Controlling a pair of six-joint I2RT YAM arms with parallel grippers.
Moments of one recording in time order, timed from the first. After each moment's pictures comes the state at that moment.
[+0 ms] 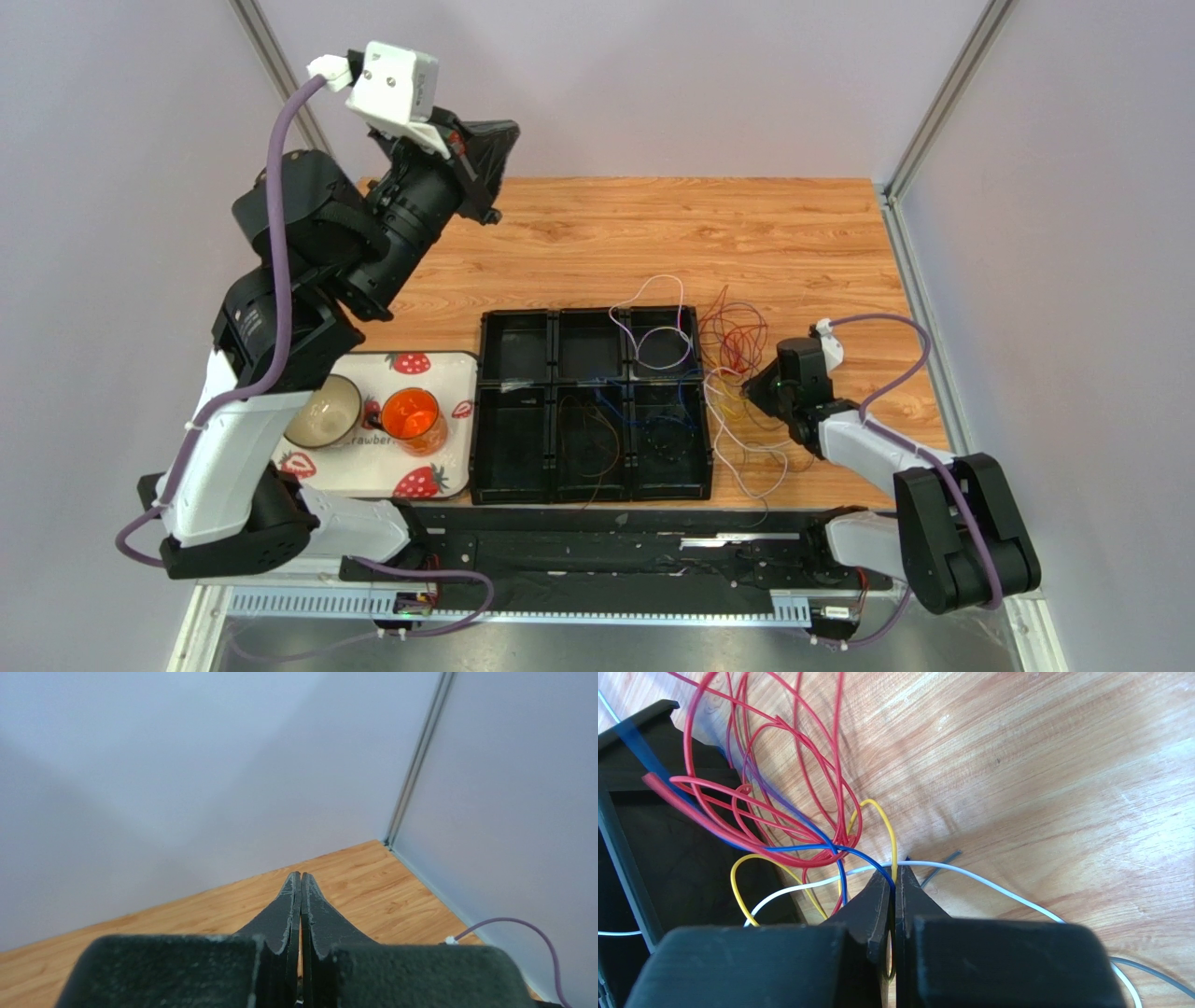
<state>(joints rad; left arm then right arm) -0.92 1.31 2.13 -0.60 -0.40 -0.03 0.23 1.22 0.37 0.09 0.10 0.88</state>
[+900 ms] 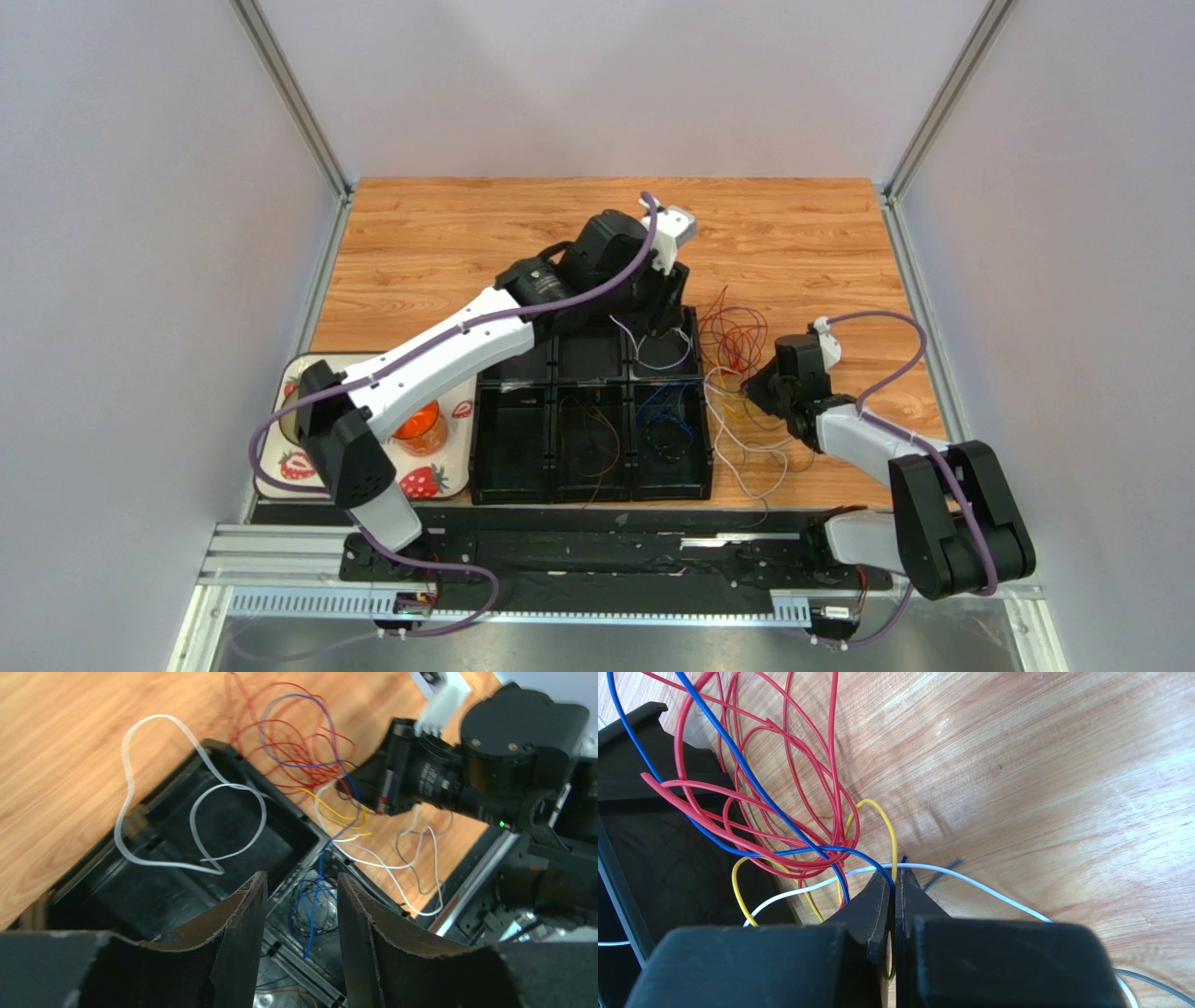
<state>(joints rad) -0.89 1.64 1.61 -0.55 0.07 -0.22 0.23 1.27 0.40 0.09 0.10 0.88</state>
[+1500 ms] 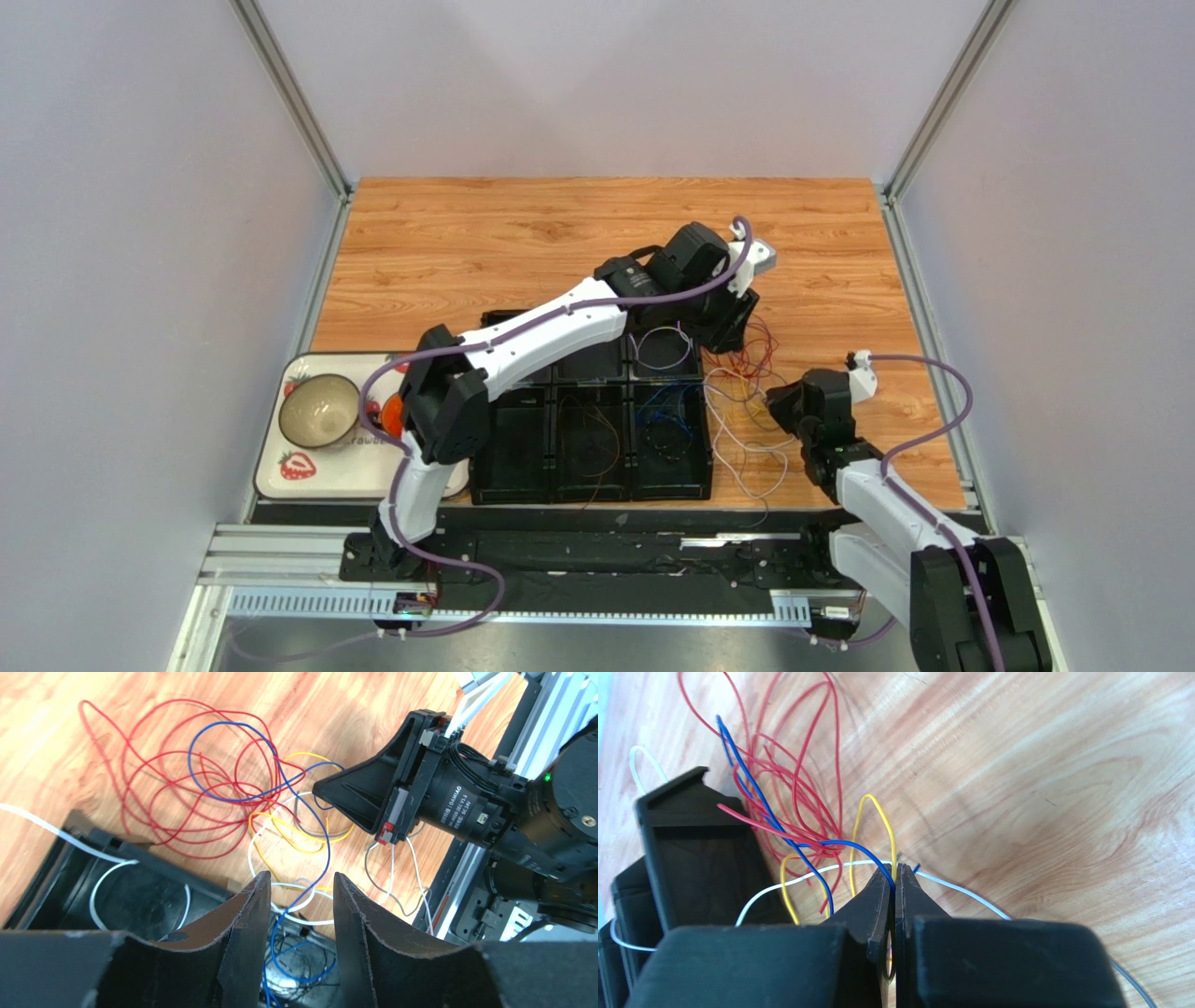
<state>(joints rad) -0.96 2.04 1.92 -0.55 0.27 -0.13 0.16 0.93 0.18 0.14 0.18 0.95</state>
